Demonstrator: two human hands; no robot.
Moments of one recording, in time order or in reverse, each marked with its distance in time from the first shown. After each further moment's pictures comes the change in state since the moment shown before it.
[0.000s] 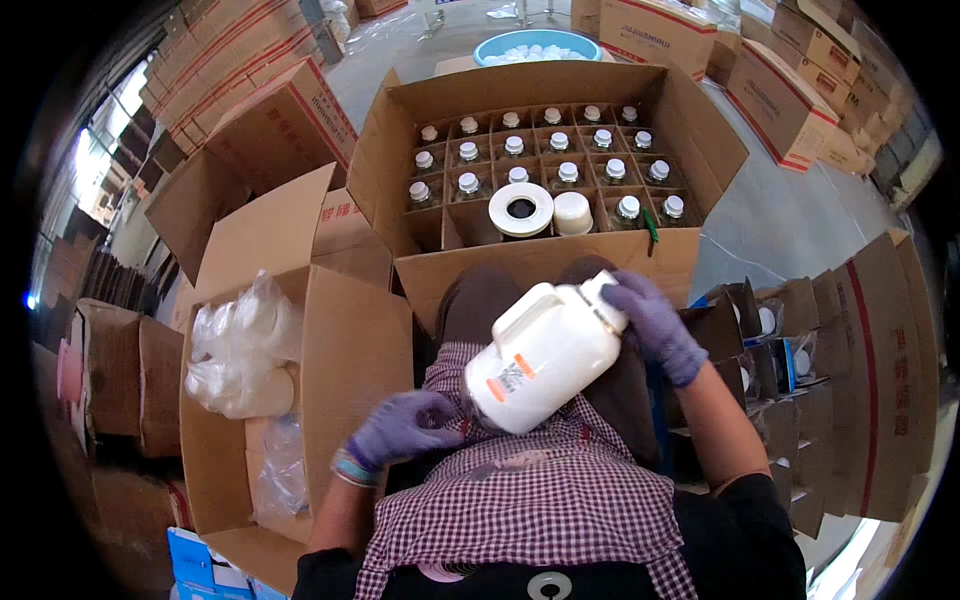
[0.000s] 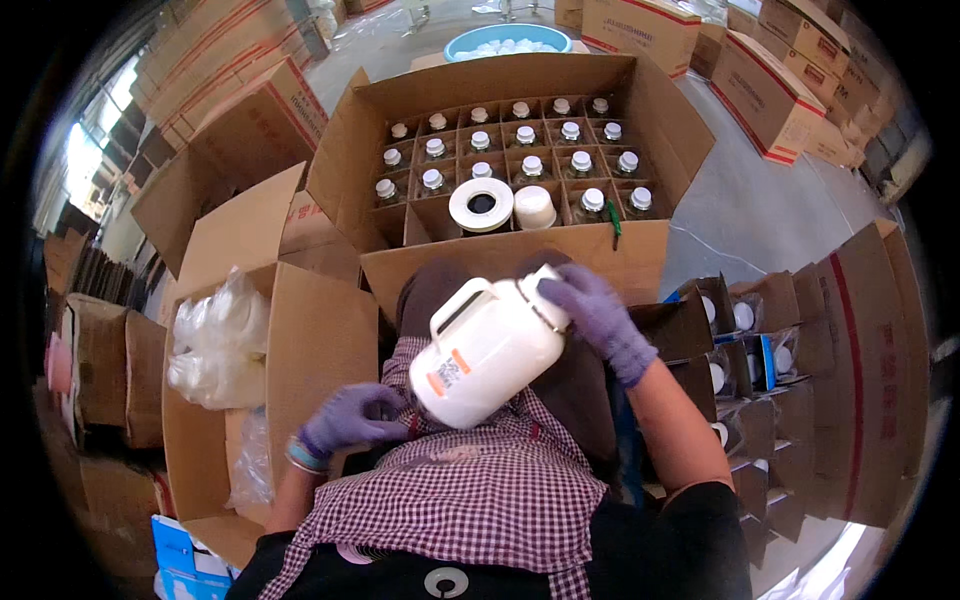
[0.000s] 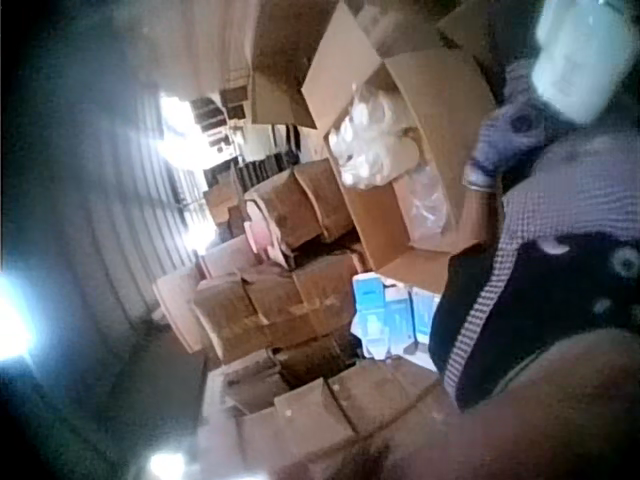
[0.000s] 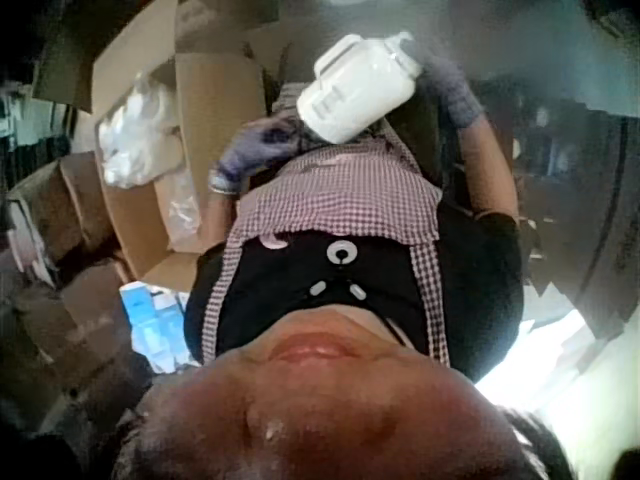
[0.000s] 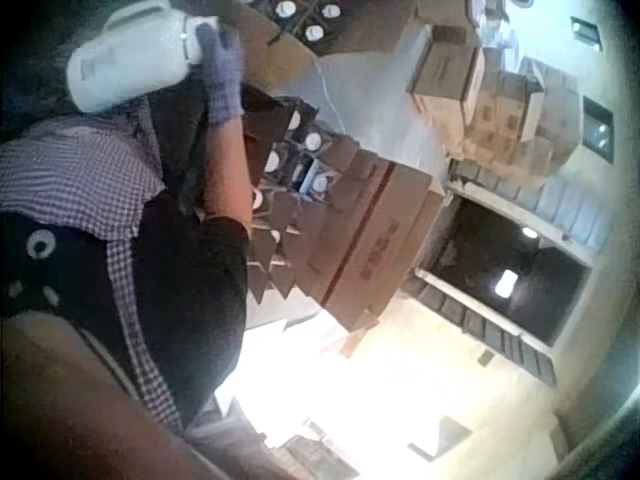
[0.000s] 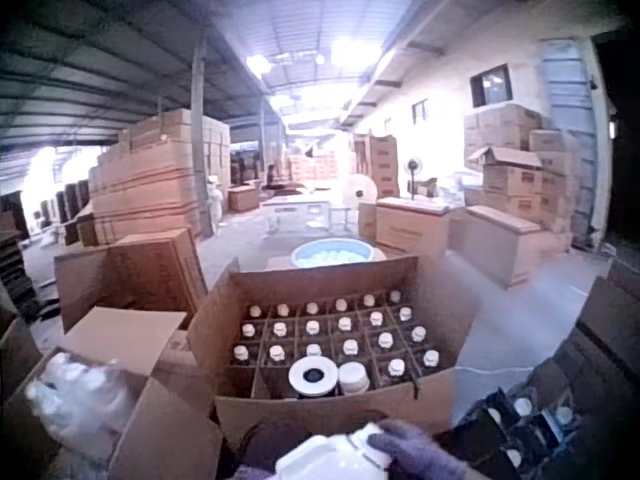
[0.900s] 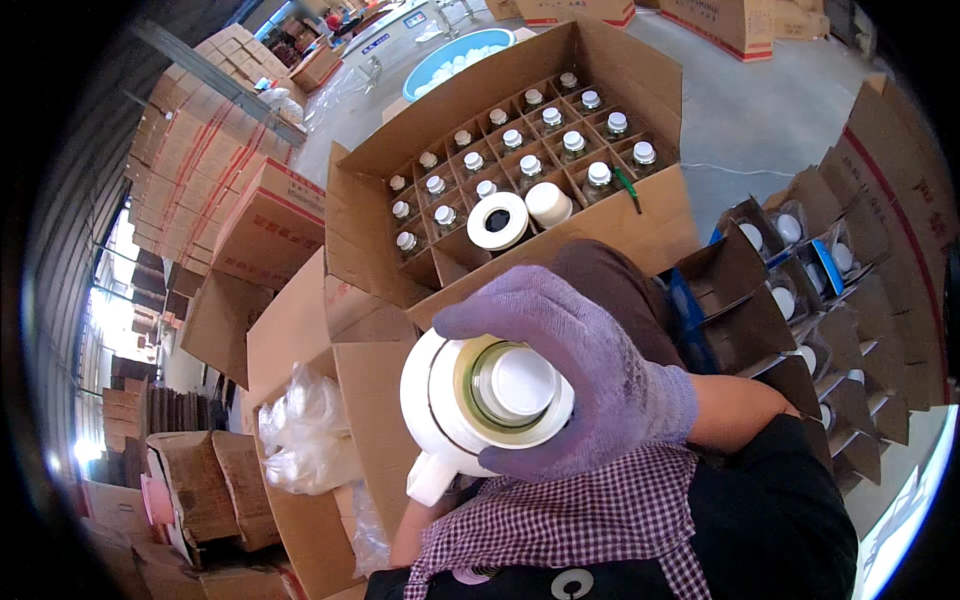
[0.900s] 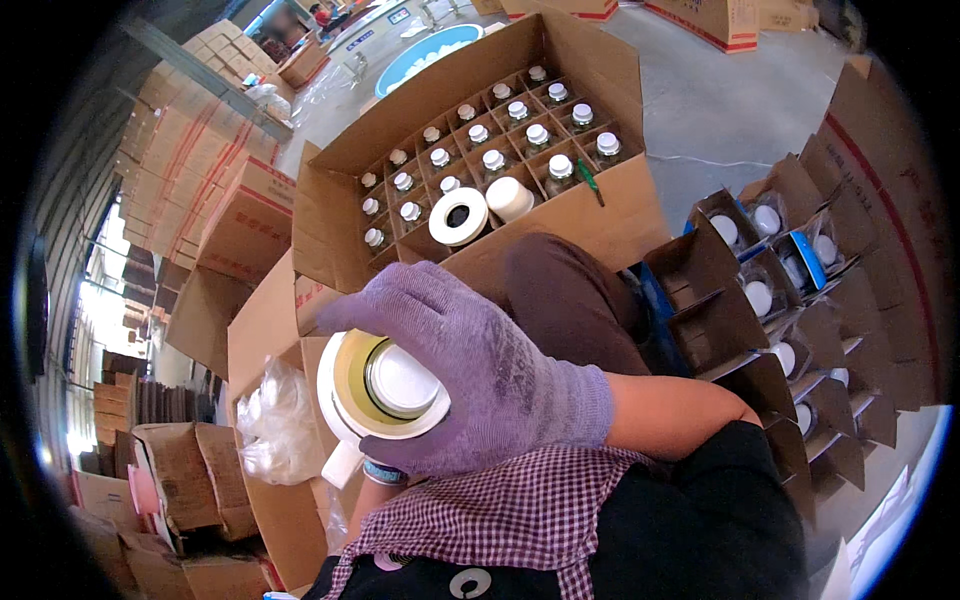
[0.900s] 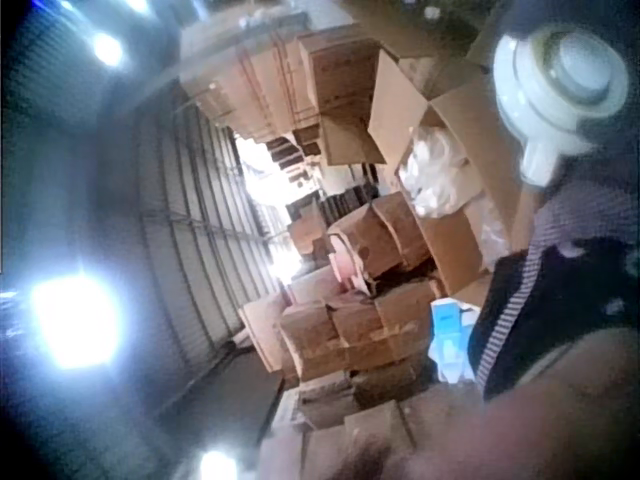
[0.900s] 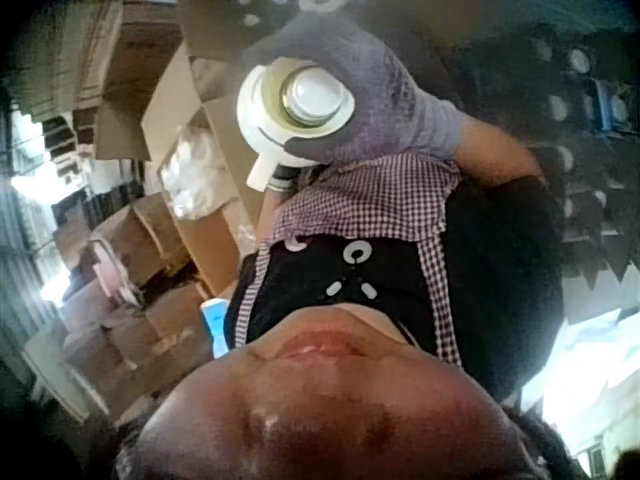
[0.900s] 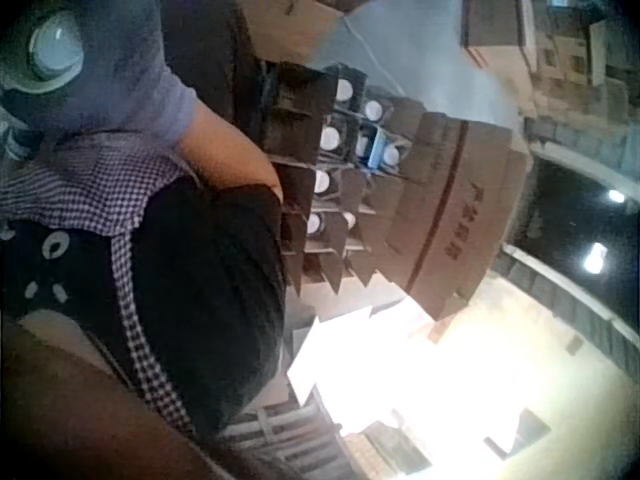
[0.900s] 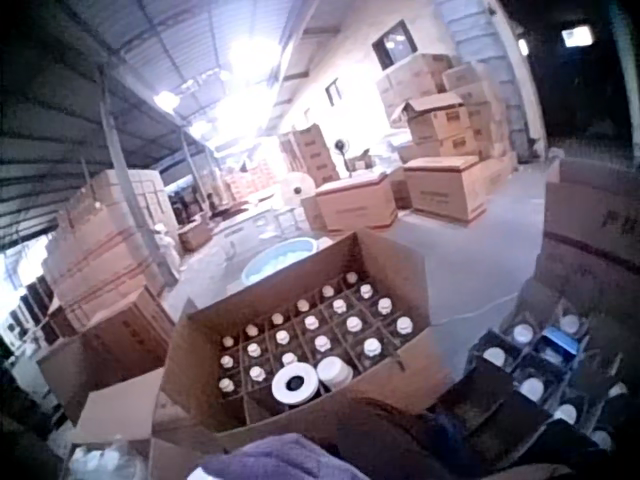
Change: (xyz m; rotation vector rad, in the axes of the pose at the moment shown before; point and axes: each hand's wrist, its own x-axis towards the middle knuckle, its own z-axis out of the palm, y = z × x) left_hand -0.006 -0.014 0.025 -0.808 0.426 0.287; right_hand -0.078 -0.109 0.051 -0.007 0.011 -1.129
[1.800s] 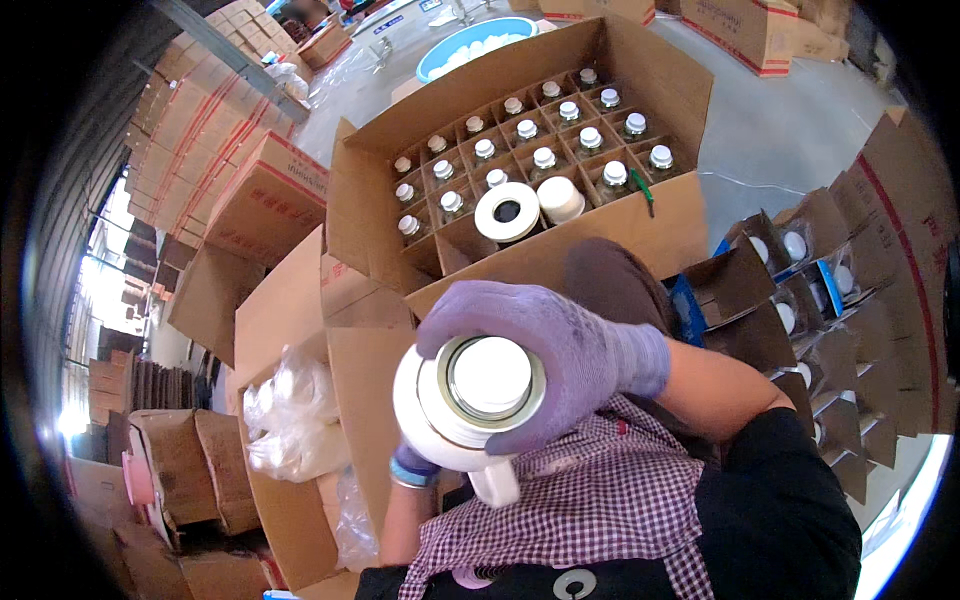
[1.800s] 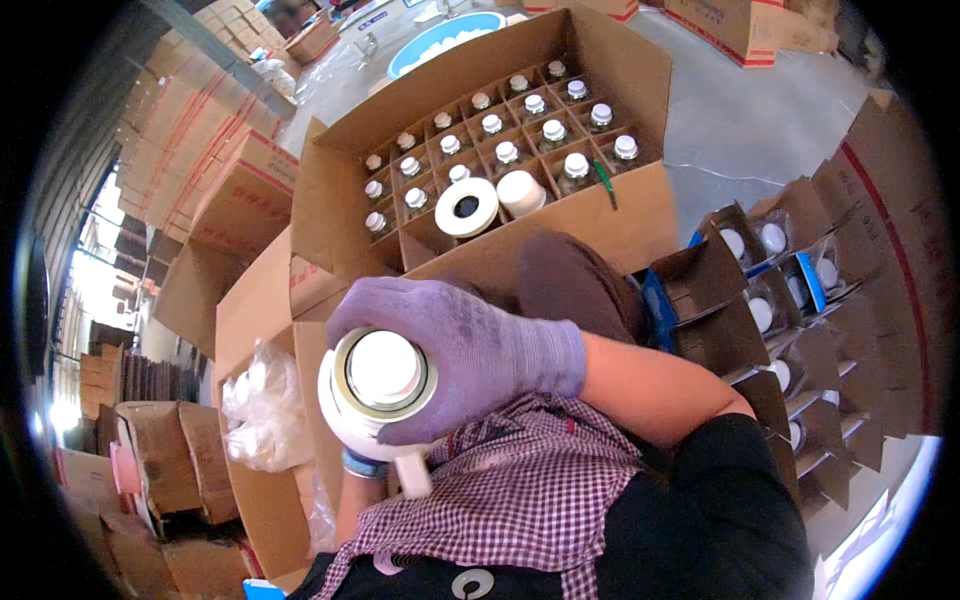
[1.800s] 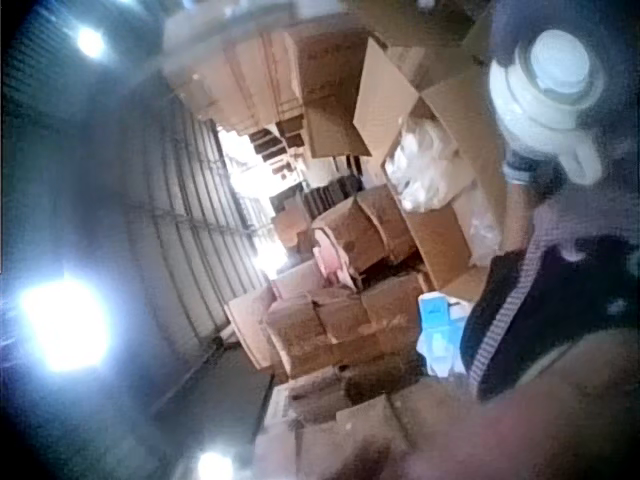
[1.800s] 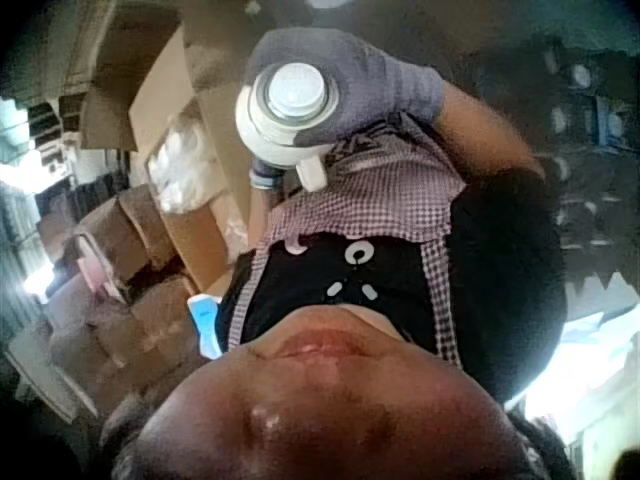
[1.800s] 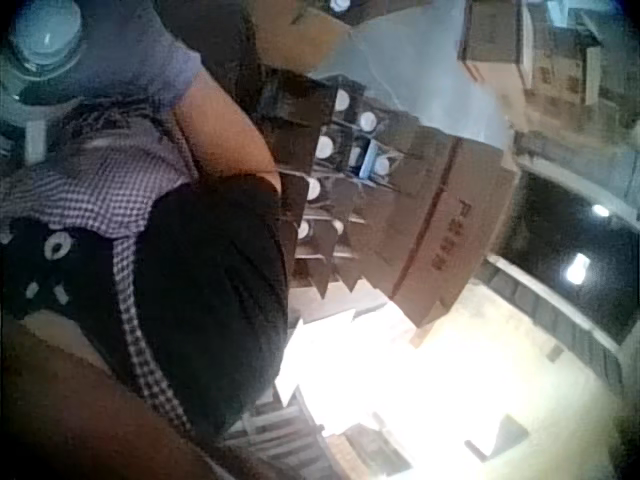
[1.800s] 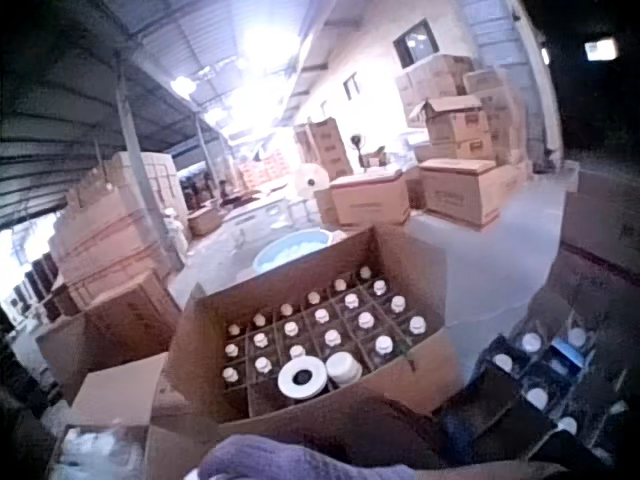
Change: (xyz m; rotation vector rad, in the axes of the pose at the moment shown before) left_hand 0.065 -0.017 0.002 0.116 0.021 0.140; right_hand 0.023 0.052 0.026 0.322 -0.278 -0.009
